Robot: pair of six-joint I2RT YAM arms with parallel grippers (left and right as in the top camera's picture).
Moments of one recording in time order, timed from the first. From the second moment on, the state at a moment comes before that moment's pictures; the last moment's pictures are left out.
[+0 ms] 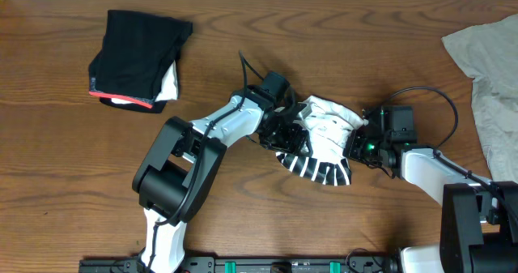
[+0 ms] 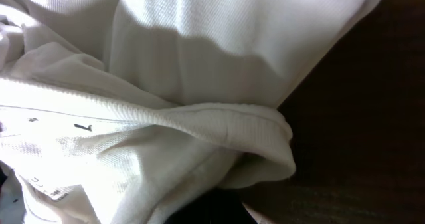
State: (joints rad) left arm -0.57 2.07 1.28 -0.60 0.74 -0.15; right arm 0.06 1.60 0.59 -0.13 -0.45 0.44
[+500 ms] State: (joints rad) left arm -0.64 2.08 1.28 -0.55 0.74 -0.16; right arm 0.06 1.60 0.59 -0.13 -0.45 0.44
